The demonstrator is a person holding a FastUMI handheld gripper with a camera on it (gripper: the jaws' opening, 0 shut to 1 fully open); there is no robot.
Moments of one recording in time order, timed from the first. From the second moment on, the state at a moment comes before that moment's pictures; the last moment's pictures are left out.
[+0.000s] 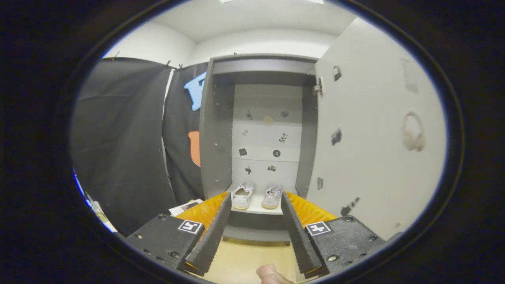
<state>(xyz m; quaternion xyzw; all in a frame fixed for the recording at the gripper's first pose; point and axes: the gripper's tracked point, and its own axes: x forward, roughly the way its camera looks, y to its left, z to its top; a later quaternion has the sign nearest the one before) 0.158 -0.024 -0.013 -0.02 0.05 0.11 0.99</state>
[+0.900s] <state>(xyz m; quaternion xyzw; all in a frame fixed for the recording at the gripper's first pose) 0.051 -0.270 0.021 -0.01 0.02 0.00 1.00</state>
